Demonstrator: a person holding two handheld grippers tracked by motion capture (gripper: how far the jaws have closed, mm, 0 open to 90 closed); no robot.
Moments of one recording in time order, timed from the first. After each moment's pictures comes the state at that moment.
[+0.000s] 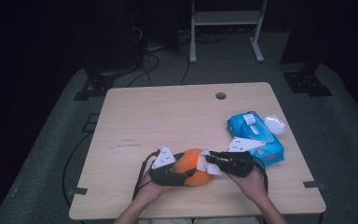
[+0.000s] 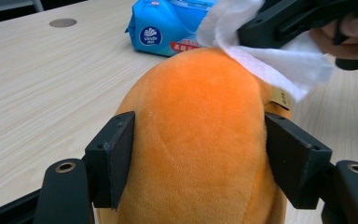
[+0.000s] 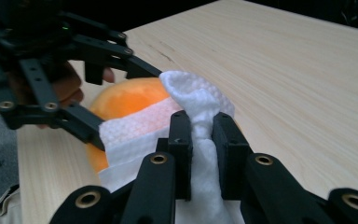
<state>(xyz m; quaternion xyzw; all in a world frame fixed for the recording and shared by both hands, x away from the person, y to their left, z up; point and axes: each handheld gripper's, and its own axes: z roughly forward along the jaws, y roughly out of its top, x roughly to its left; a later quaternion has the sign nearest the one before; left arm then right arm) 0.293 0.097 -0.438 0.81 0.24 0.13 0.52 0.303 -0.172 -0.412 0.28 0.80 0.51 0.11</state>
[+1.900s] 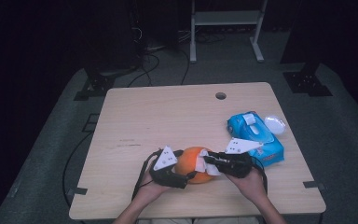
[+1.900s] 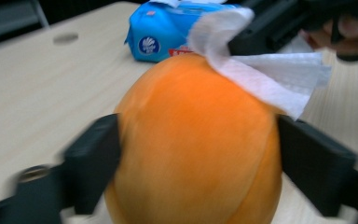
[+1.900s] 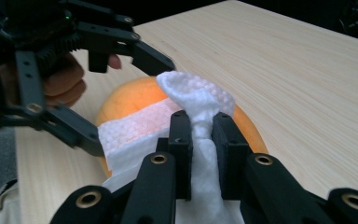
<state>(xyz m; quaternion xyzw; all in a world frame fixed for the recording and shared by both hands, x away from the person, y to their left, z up) 0.294 0.097 -0.433 0.81 0.25 0.14 0.51 0.298 -0.165 -0.406 0.26 0.81 0.51 0.12</state>
